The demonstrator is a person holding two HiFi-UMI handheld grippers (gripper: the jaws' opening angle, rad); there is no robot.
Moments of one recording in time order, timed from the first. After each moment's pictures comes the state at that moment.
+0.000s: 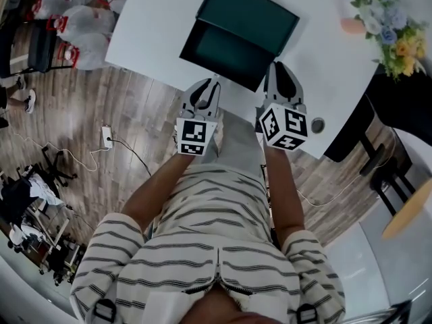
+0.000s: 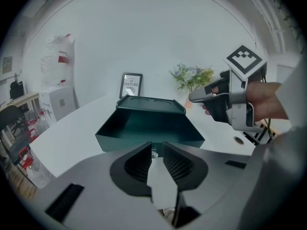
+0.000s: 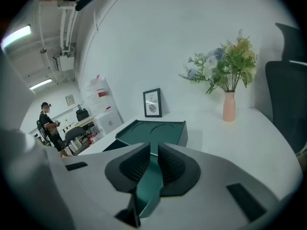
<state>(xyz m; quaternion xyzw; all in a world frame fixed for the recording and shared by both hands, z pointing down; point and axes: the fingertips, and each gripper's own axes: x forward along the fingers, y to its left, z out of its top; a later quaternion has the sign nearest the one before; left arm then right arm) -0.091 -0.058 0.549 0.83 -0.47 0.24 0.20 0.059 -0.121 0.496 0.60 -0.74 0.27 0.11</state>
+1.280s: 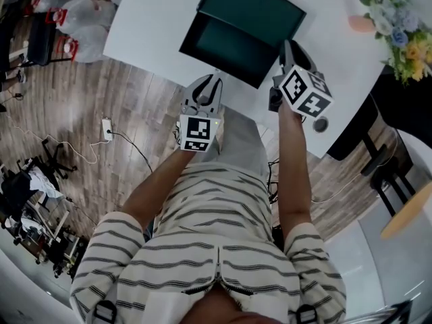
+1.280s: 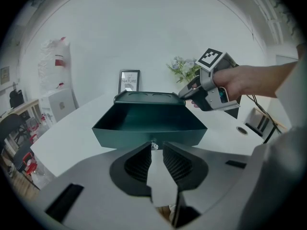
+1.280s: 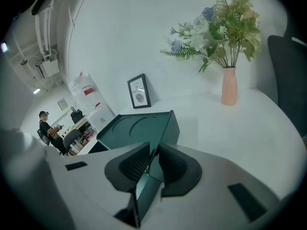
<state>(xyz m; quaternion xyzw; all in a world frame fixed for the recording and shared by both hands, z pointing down) -0.086 -0.052 0.572 0.82 -0.47 0.27 0.18 0.093 -0.173 0.546 0.59 -0.70 0.37 0.13</state>
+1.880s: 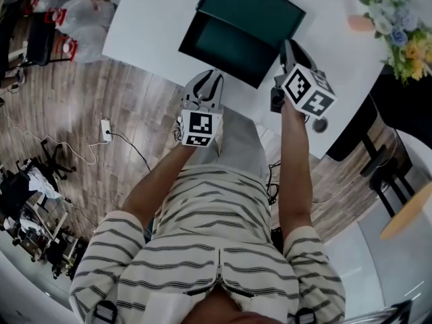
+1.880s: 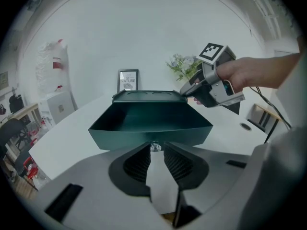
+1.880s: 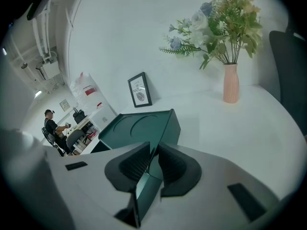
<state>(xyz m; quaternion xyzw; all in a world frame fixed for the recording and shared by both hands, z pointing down) -0.085 -0.062 0.582 0.82 -0.47 0.27 0.17 0.093 -0.173 0.549 0.58 -0.71 0.39 0.12</state>
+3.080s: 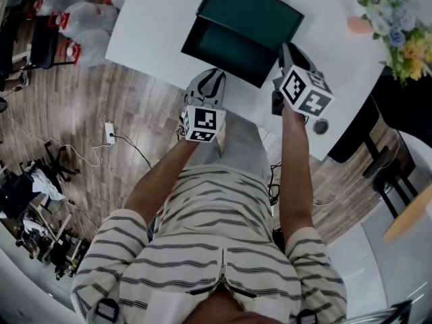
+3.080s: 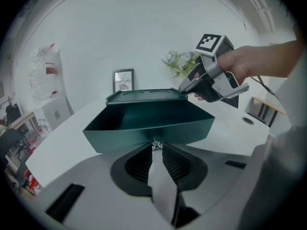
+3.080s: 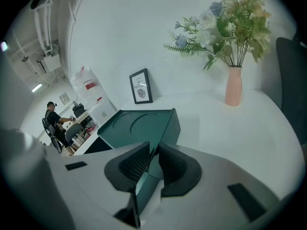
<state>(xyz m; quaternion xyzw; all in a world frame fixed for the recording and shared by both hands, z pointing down) -0.079 -0.077 0.589 0.83 -0.45 0.29 0.14 0.090 -0.172 0.549 0.57 -0.71 0.39 0.16</state>
